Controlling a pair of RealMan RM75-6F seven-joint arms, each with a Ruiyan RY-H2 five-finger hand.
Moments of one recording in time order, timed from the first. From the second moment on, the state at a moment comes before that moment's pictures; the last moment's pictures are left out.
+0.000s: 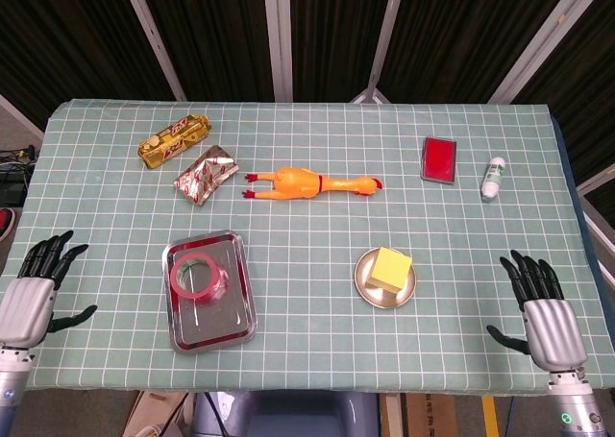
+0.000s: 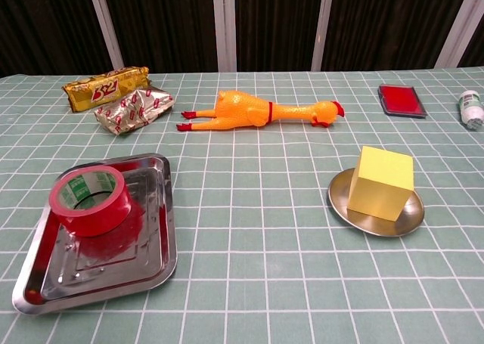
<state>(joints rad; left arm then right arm) -0.12 -1.20 -0.04 -1.60 1.56 1.51 0.00 0.08 -1.17 0.04 -1.67 -1.57 1.51 -0.05</state>
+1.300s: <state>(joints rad) -0.11 -1.18 -0.06 -1.63 1.49 1.50 -0.01 0.49 -1.45 0.20 -1.87 -0.93 1.11 -0.52</state>
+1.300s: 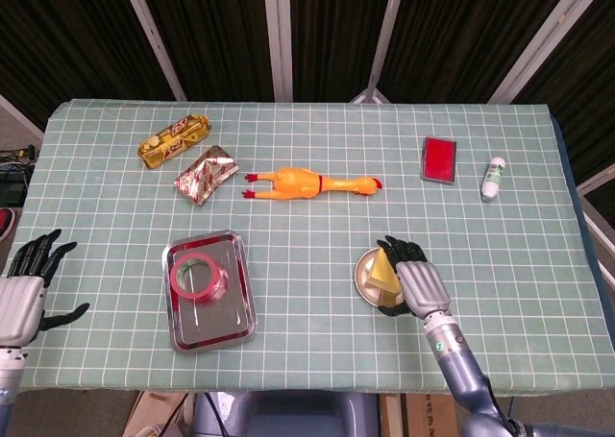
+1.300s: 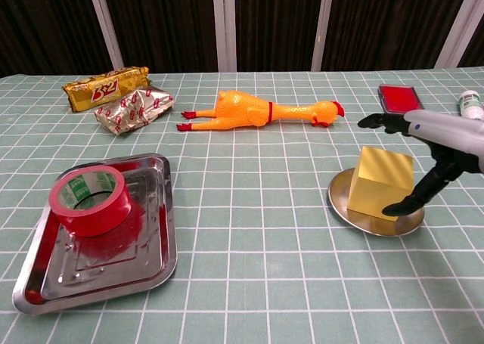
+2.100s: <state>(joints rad) -0.11 -1.18 -0.06 -1.64 1.48 1.50 -0.02 0.55 -1.55 0.20 -1.73 -0.87 1.15 -0.53</state>
